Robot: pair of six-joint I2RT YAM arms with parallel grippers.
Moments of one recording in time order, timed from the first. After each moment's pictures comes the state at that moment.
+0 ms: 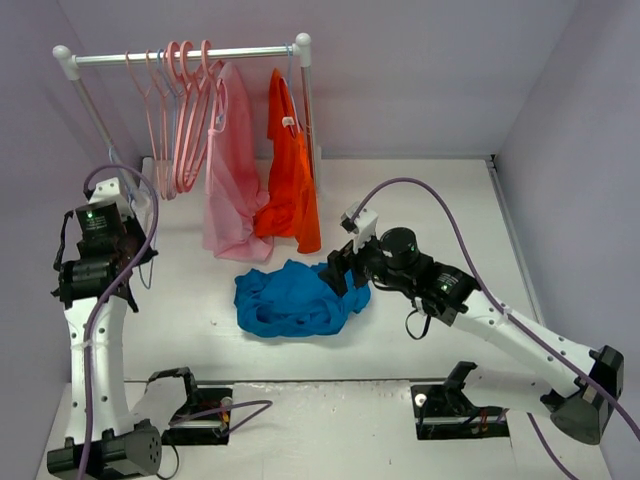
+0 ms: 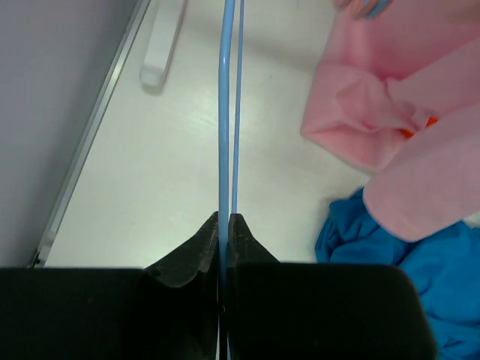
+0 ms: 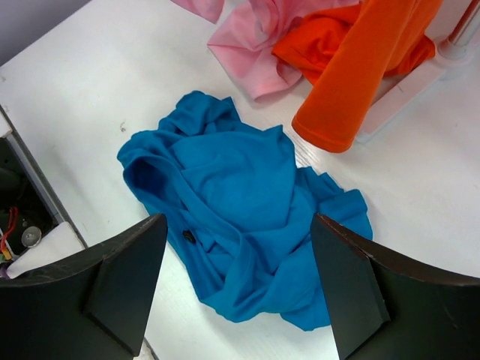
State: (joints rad) left arm 0.19 0.97 1.24 -0.92 -0.07 -0.18; right arm 0.84 1.06 0.92 -0.23 -0.08 0.12
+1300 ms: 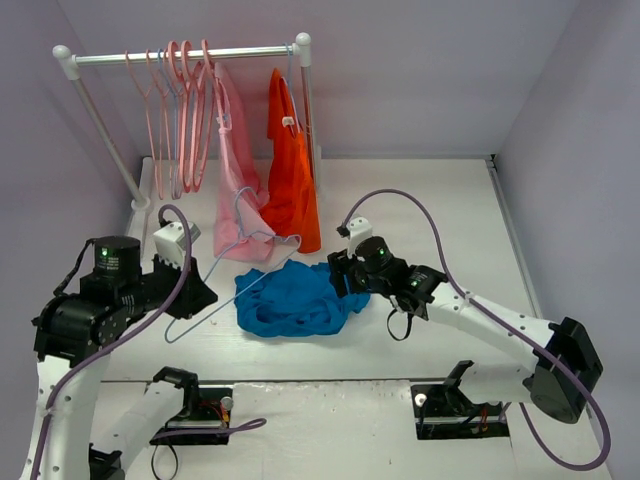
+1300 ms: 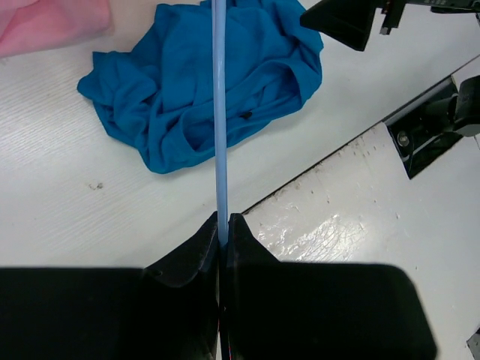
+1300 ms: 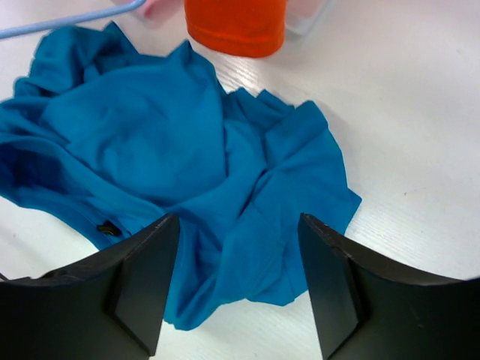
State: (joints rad) left arm -0.21 0.80 1.36 -1.31 0.45 -0.06; right arm 0.83 1.22 0.82 -0.23 0.14 0.27
